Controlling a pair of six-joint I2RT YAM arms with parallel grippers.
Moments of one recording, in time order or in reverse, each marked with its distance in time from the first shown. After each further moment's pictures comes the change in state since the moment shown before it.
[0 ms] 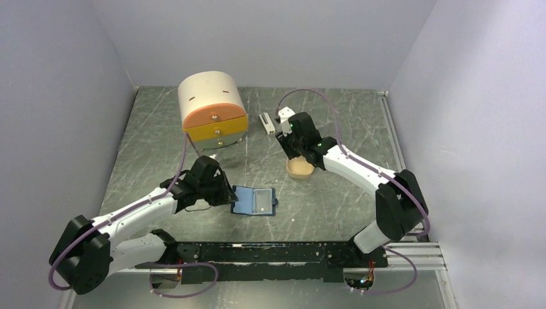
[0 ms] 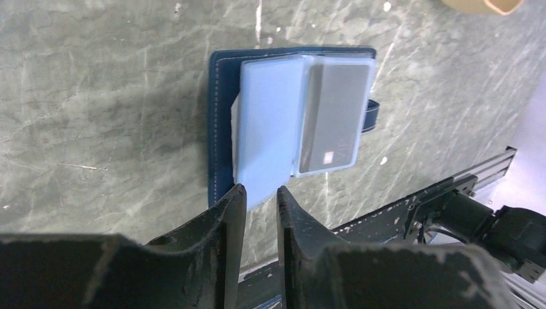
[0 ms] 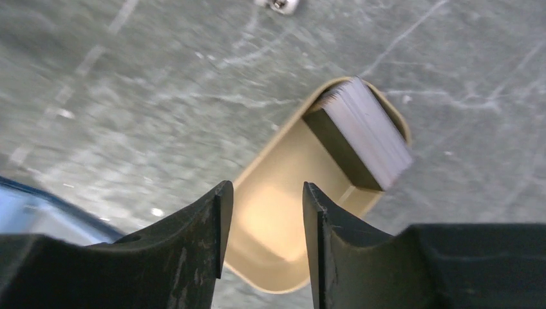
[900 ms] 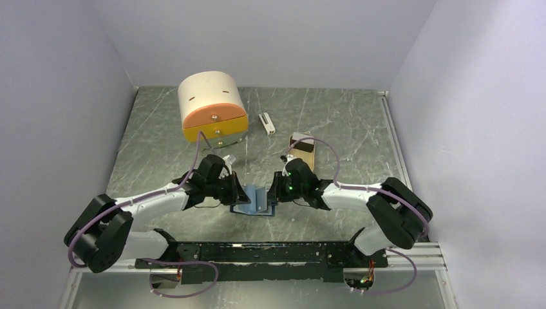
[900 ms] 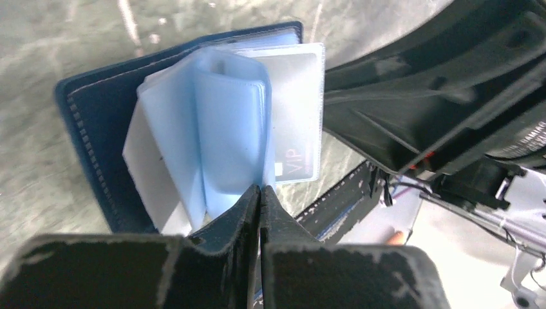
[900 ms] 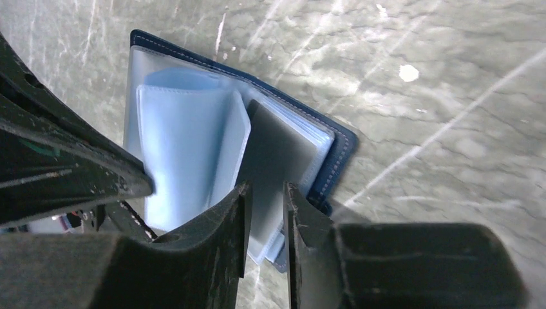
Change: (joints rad) left arm 0.000 0.181 -0.040 0.345 0.278 0.032; right arm 0.183 -0.033 -0.528 0.489 -0.312 0.792
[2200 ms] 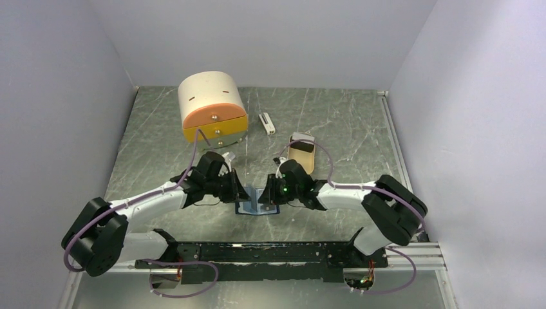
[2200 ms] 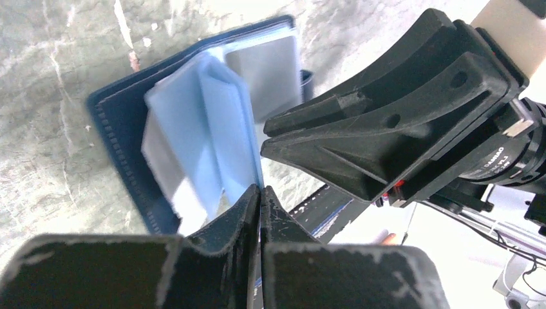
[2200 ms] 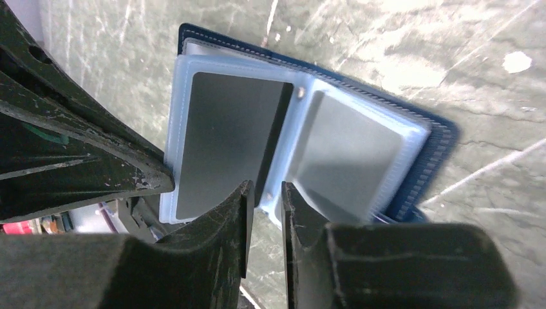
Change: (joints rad) left arm 0.002 -0.033 0.042 -0.093 -0.027 -0.018; right arm 0.055 0.039 0.033 0.007 -0.056 0.064
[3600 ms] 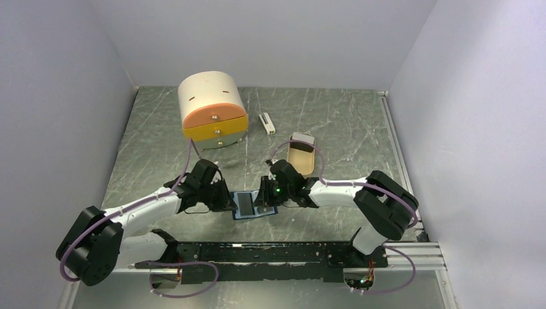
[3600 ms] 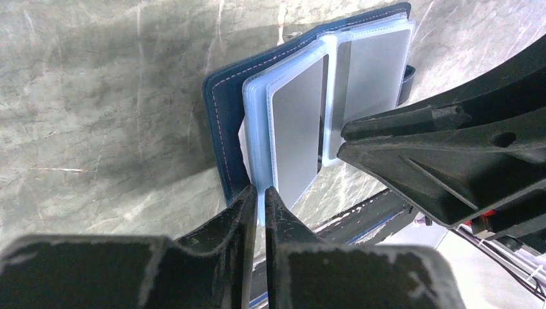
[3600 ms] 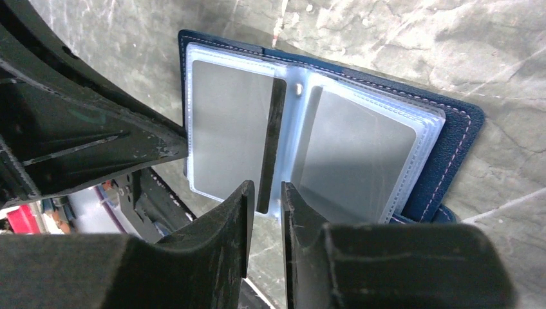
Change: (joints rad) left arm 0.053 -0.087 -0.081 -0.164 -0.094 0.008; right arm 0.046 0.051 0.089 -0.092 -0.005 0.031
